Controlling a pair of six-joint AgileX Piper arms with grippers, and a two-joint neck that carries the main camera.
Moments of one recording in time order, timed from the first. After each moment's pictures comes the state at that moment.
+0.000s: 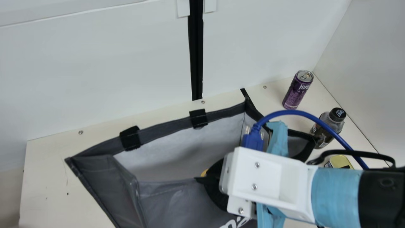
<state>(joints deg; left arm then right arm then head) -1.7 43.3 -68.9 -1.5 69.5 0.0 29.9 58.8 -84.9 12.1 69.9 -34.0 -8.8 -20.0</state>
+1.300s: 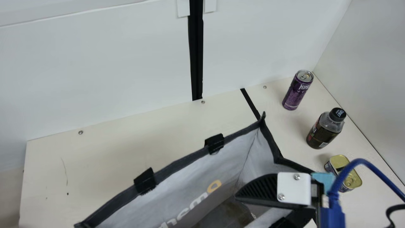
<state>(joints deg) -1.7 43.3 -68.9 -1.5 69.5 0.0 51.3 45.7 -81.0 3.3 70.0 -16.4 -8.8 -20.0</state>
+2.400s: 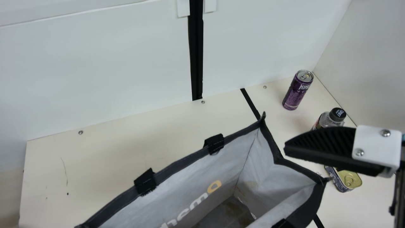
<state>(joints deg) -1.7 43.3 -68.9 -1.5 69.5 0.0 47.0 47.4 -95.8 -3.7 69.9 -9.6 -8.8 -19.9</state>
